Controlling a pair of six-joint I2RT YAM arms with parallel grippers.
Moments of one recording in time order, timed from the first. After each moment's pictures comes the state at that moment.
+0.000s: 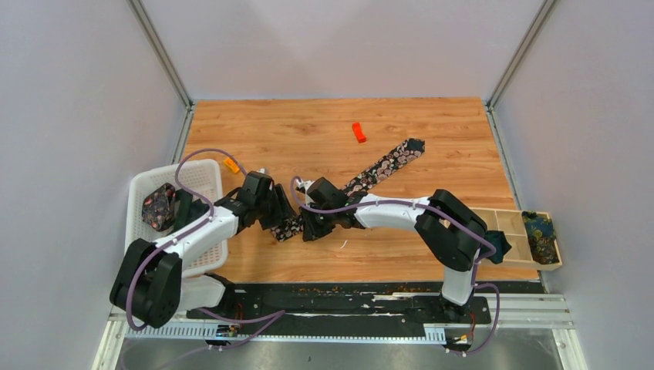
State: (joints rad) left arm -0.44 1.25 0.62 -0.30 0.08 -0.82; right arm 0.98 1.86 1.14 -0.18 -0.25 0.48
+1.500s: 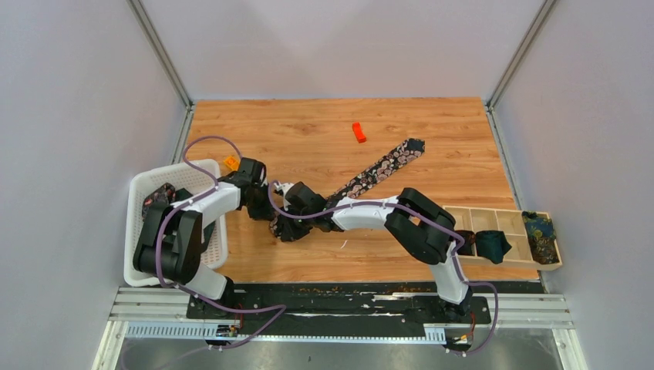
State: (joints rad) left arm -0.26 1.52 0.79 -0.45 0.12 -0.48; right arm 1.05 2.06 1.31 -0.04 -0.24 0.50
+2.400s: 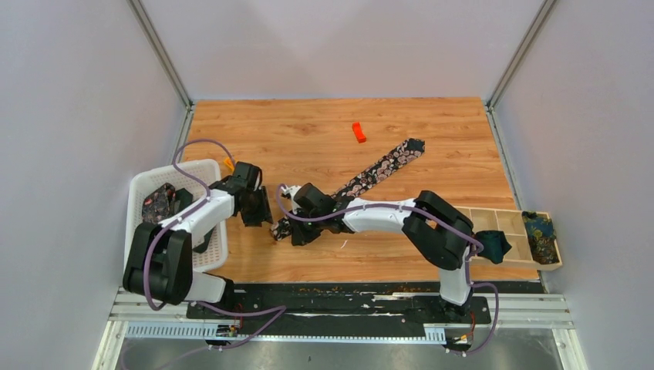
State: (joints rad) left arm -0.26 1.41 0.74 -0.54 0.08 -0.52; right arm 1.05 1.96 1.22 -0.11 -0.24 0.45
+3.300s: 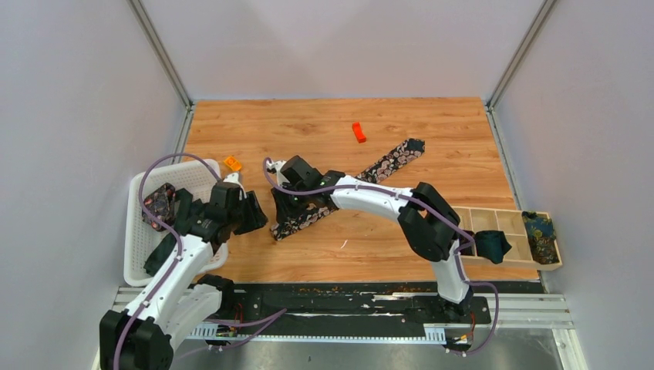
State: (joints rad) left arm -0.26 0.87 0.56 -0.56 0.01 -0.55; right arm 0.99 2.02 1.57 -0.34 -0.29 0.37
